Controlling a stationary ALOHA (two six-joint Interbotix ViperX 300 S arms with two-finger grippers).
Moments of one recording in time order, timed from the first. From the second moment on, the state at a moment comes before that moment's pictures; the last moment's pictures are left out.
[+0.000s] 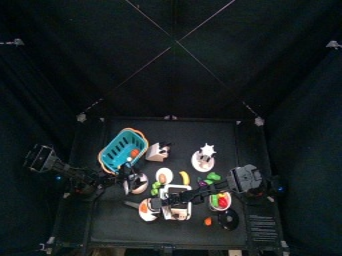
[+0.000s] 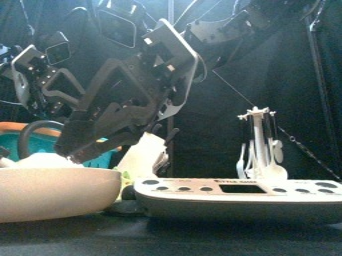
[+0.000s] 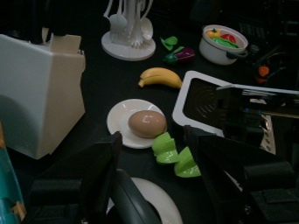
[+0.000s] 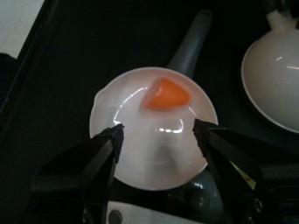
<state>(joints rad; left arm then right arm) -0.28 -0.37 1.23 -0.89 -0.70 0.43 0.20 0.39 0.26 0.11 0.00 -0.13</state>
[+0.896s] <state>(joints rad) -0.29 -0.36 1.22 -0.87 -0.69 0.43 0.41 -0.10 0.71 0.27 0.54 0.14</state>
